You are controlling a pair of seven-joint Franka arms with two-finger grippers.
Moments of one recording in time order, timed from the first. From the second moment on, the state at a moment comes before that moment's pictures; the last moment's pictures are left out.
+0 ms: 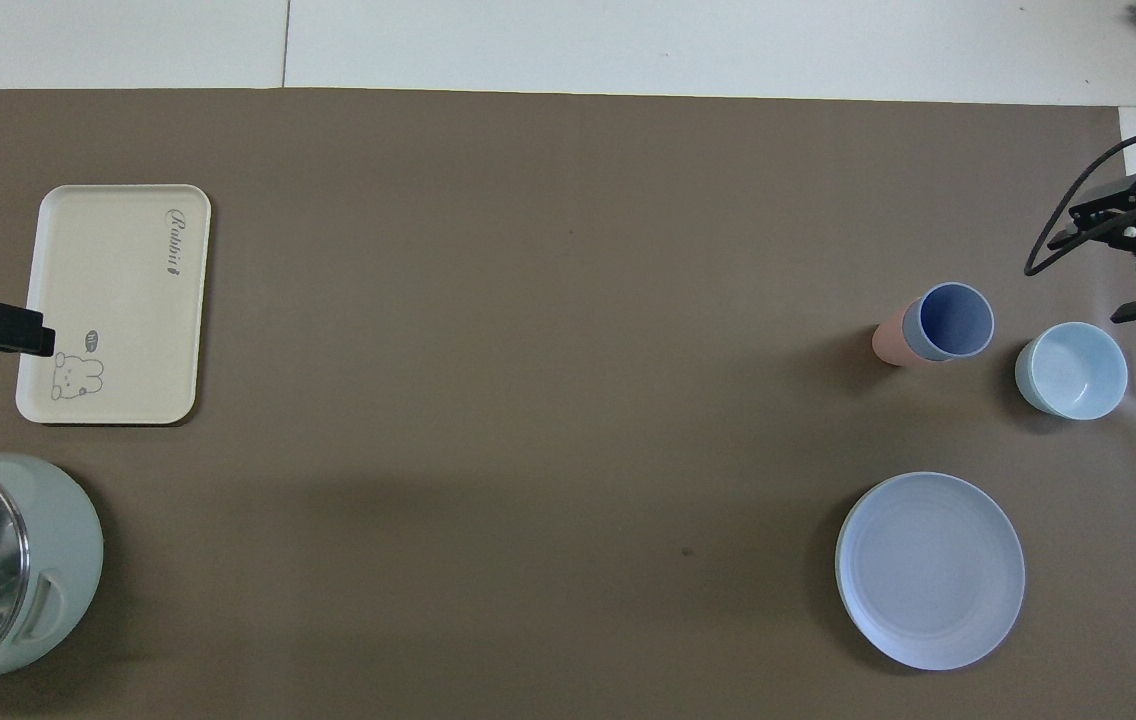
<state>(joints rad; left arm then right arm) -0.03 -0.08 0.03 -1.67 -0.01 1.61 0.06 -0.19 0.23 -0.01 -1.56 0.16 1.76 0.71</state>
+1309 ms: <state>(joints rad) -0.03 -0.08 0.03 -1.67 -0.01 1.61 0.06 -0.26 0.49 -0.01 -1.69 0.51 1.84 0.91</state>
